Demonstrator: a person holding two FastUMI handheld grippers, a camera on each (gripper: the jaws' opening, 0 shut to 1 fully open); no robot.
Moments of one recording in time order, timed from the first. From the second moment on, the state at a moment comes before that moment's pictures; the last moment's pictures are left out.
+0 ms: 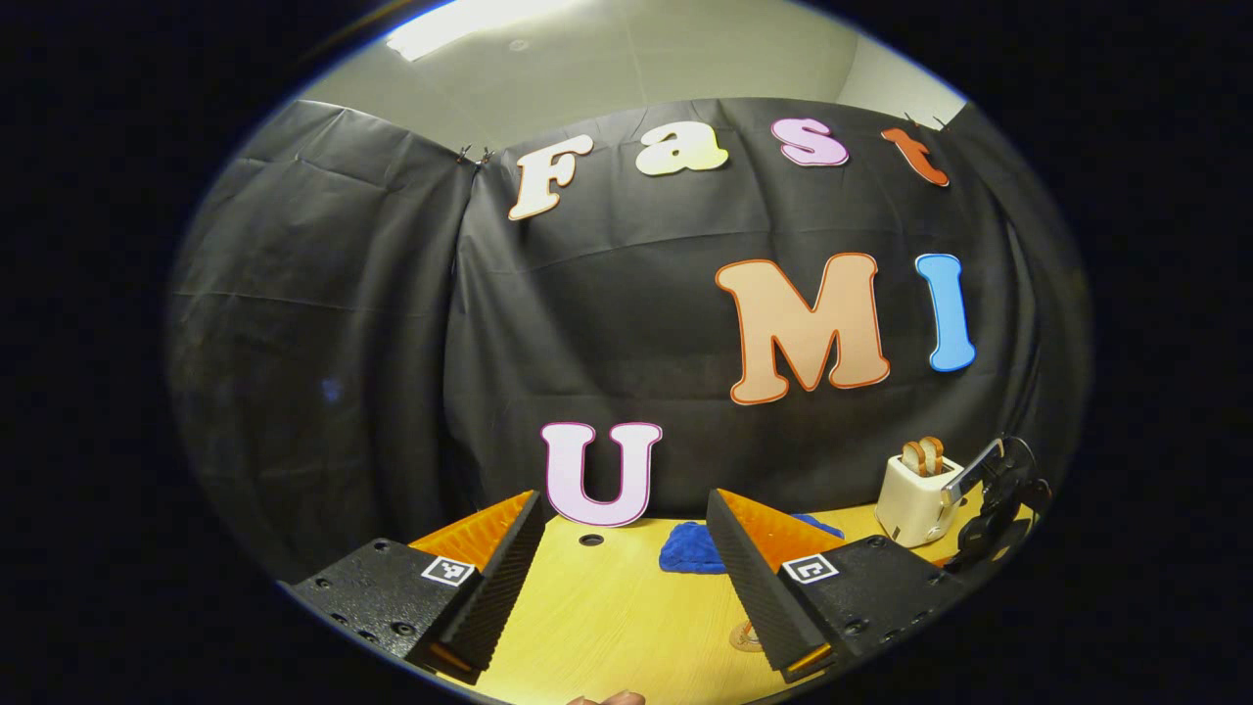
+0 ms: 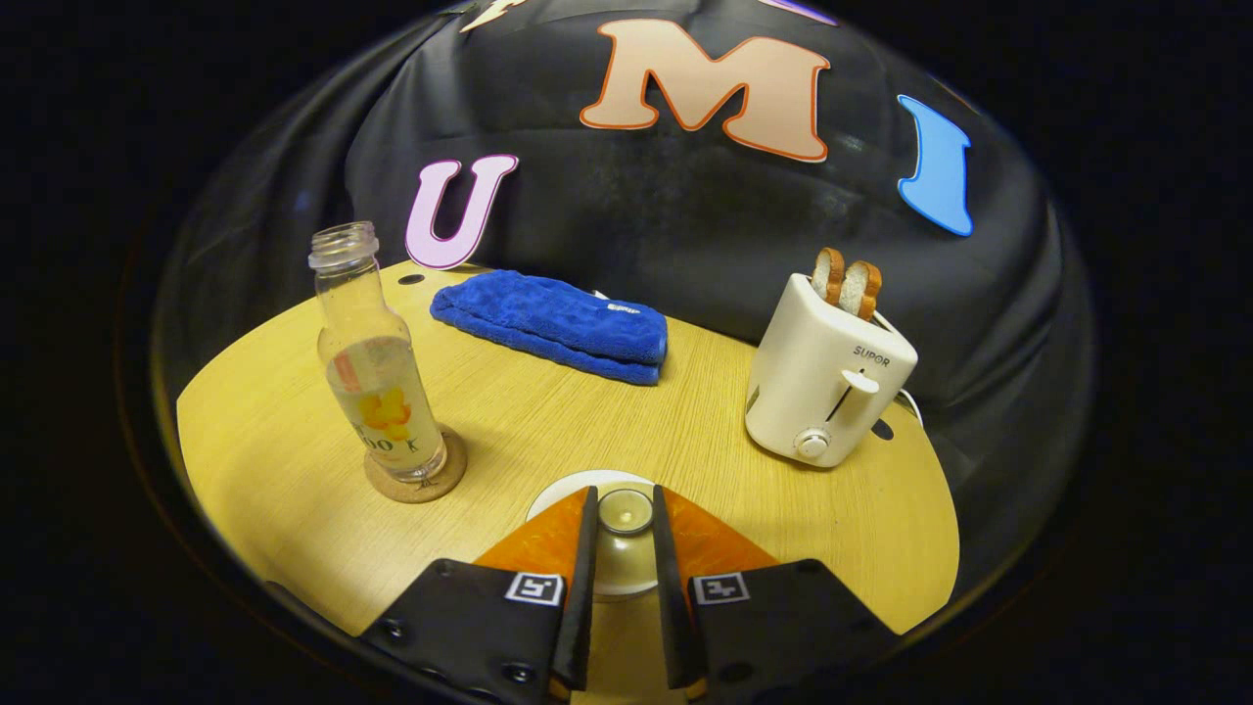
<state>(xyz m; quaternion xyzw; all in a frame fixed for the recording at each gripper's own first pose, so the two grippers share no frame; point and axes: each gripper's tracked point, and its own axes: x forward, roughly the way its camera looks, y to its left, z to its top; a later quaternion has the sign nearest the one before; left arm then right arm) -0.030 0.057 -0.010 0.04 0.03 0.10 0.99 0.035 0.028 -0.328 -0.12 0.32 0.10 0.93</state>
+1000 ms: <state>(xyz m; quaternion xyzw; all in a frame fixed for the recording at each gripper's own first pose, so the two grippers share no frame) -0.005 -0.016 -0.103 0.02 0.05 -0.02 1.00 0.016 -0.014 -0.228 -0.04 0.26 0.04 0.96</state>
